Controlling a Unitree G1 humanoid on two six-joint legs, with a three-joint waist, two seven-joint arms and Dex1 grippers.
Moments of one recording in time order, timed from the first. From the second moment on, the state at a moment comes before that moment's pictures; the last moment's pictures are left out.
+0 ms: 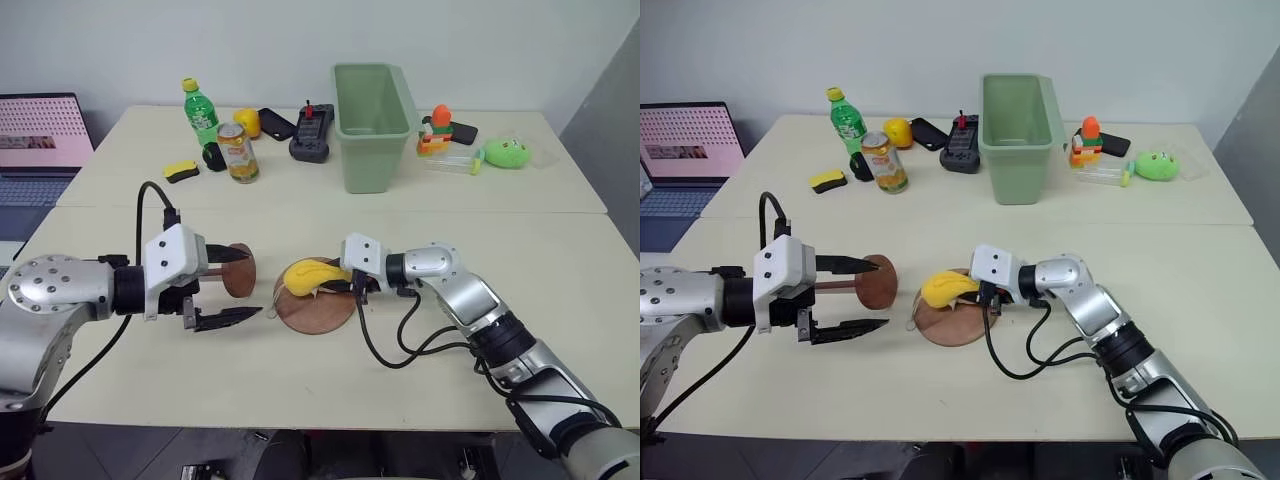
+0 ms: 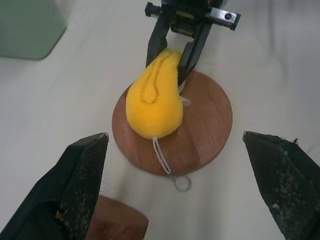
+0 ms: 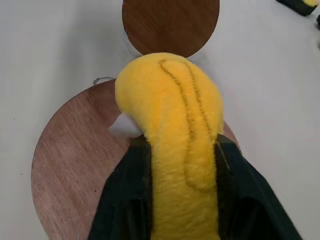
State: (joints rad) left arm -0.18 1.01 0.20 -0.40 -0.52 0.47 -1.14; right arm -0.68 -0.37 0.45 0.13 0.05 0.20 0.96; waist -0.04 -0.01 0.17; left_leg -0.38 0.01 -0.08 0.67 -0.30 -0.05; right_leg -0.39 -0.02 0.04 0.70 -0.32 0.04
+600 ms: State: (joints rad) left arm -0.71 0.50 -0.32 -0.14 -0.33 0.44 -1.04; right arm -0.18 -0.61 -0.27 -0.09 0.07 0.58 0.47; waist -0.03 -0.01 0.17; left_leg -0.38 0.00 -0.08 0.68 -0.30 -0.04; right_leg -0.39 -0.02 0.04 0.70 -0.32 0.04
